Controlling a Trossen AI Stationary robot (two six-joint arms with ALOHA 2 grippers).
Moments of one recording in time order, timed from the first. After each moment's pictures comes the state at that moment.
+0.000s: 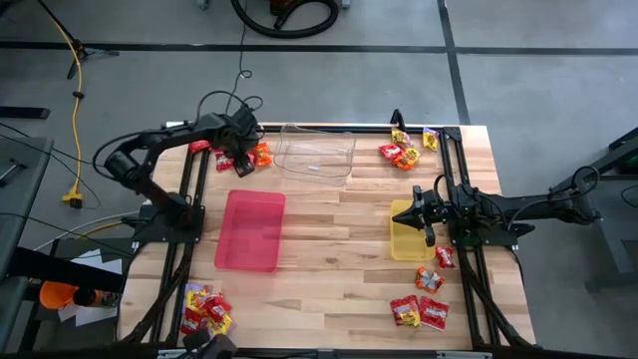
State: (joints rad) left arm 0.87 1.56 0.92 -0.78 -0.10 0.38; right arm -0.02 0.33 0.01 0.15 -0.15 0.29
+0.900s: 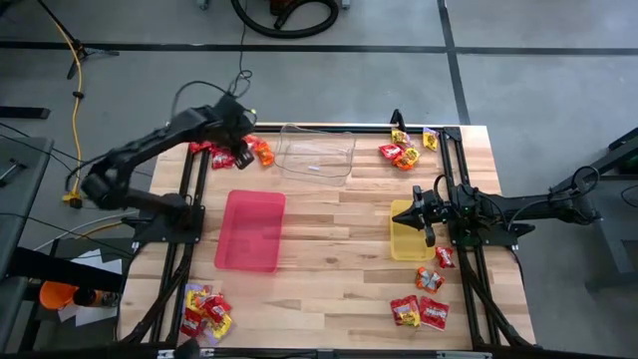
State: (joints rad) left arm 0.83 1.25 1.01 -0.86 0.06 0.22; right arm -0.02 0.33 0.01 0.15 -0.15 0.29
